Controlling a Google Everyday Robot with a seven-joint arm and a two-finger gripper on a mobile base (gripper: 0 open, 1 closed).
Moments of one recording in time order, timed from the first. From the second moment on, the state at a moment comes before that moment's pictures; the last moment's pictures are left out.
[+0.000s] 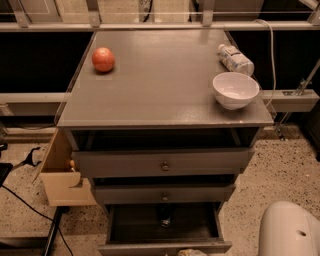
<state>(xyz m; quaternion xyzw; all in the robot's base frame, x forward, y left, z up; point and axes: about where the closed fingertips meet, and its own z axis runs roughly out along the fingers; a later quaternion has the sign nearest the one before) 0.393 -0.104 0.121 -0.72 0.61 -0.02 0.33</state>
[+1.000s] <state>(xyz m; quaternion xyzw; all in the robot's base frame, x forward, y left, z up) 0.404 -0.107 0.124 -0.71 0.60 -0.08 0.37</state>
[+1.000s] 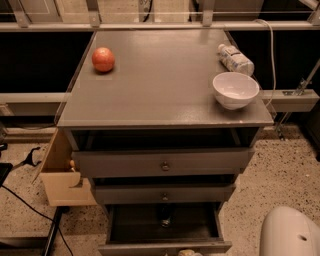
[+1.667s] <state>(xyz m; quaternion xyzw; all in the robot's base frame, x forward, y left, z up) 0.418 -0.102 0.128 -0.71 0.58 -0.11 0.39</state>
